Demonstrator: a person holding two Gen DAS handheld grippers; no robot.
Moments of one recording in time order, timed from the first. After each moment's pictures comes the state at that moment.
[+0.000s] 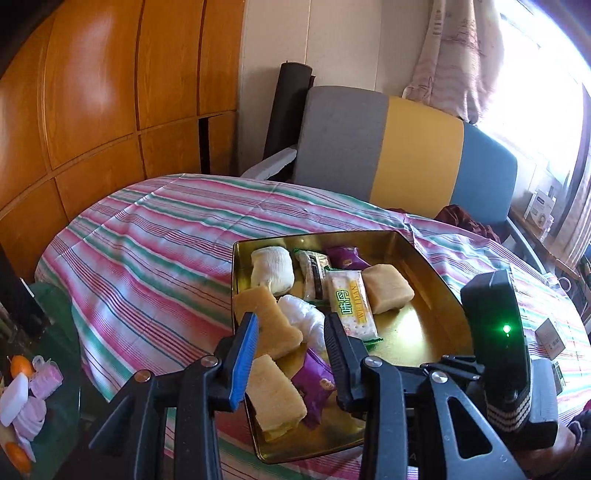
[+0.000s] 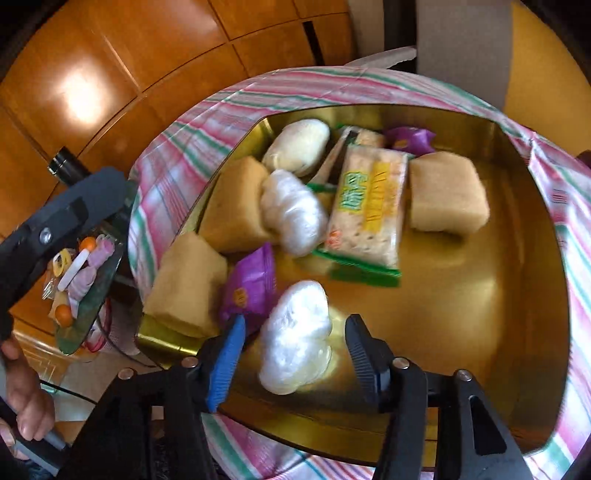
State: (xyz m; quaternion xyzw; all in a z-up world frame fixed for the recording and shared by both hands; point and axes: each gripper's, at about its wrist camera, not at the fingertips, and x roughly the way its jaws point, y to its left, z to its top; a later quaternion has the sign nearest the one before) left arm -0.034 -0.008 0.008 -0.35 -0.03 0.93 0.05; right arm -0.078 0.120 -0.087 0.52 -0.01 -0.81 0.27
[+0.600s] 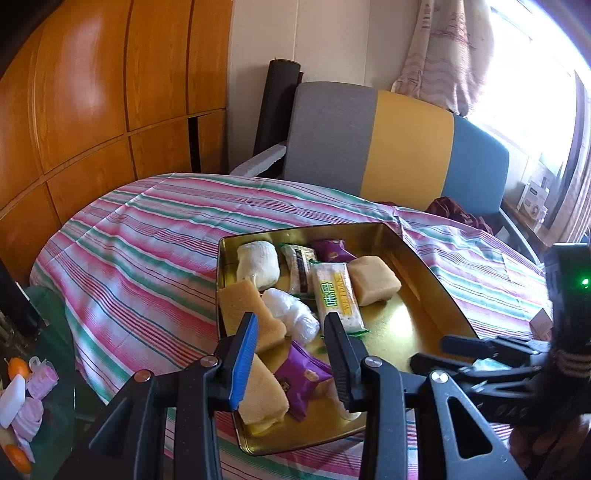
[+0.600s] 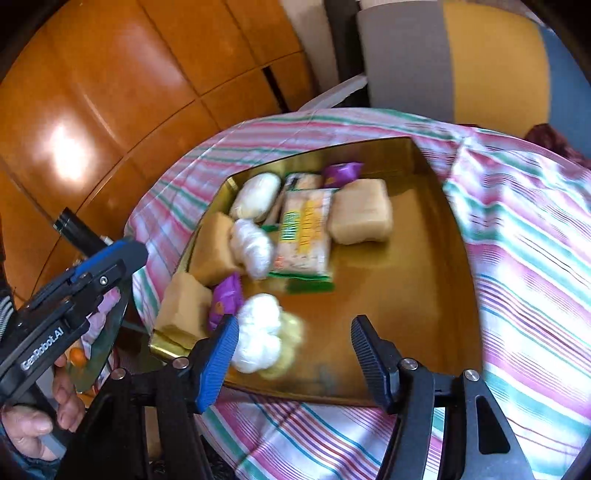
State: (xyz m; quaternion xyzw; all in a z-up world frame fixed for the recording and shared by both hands) left arm -0.029 0.006 0.007 -0.36 -0.01 0.93 0.07; right arm -0.049 0.193 -0.048 0.46 -0.08 -0.86 0.21
